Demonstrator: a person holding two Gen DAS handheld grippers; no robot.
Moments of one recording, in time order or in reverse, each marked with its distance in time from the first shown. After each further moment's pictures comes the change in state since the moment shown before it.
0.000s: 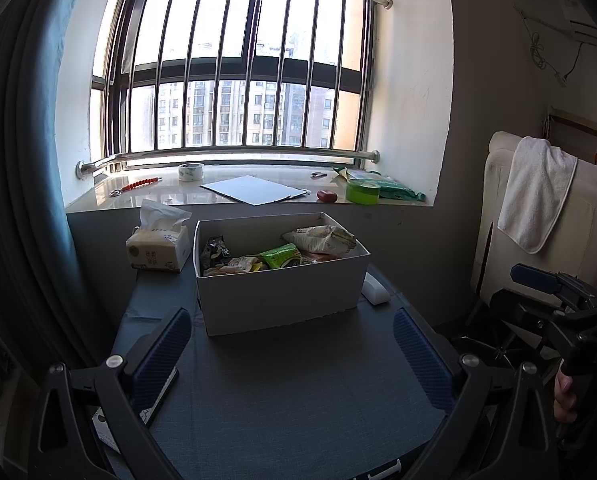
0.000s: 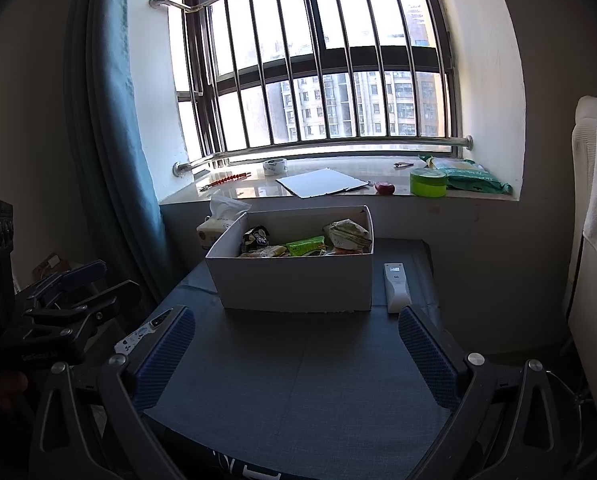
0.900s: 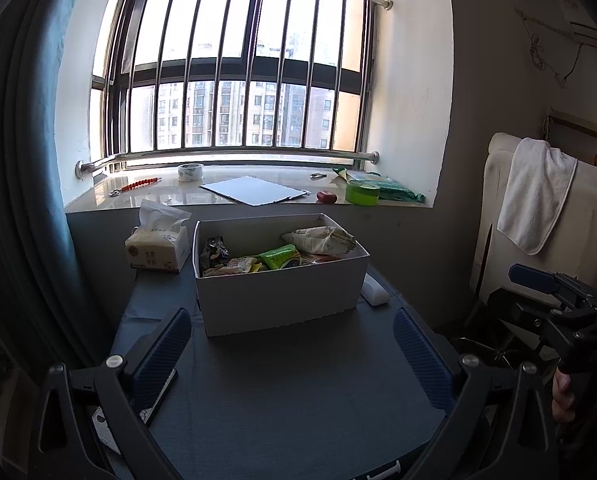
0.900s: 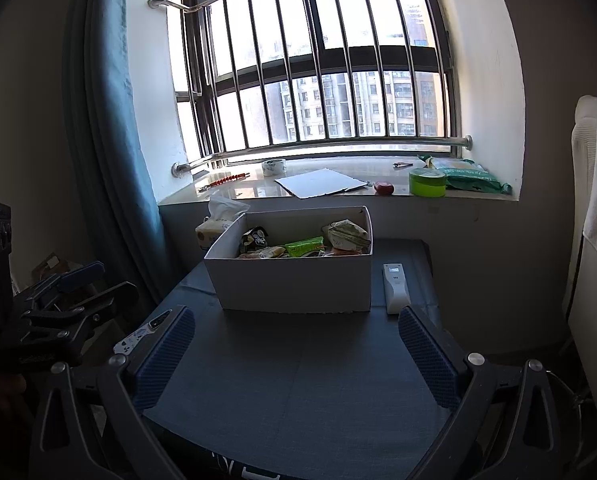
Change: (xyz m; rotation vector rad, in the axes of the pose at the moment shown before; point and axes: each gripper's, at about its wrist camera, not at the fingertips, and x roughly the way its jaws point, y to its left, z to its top) left arm 0.001 0.000 0.000 0.000 -0.001 -0.002; right arm 0.003 -0.001 0.002 0.003 0.001 -0.003
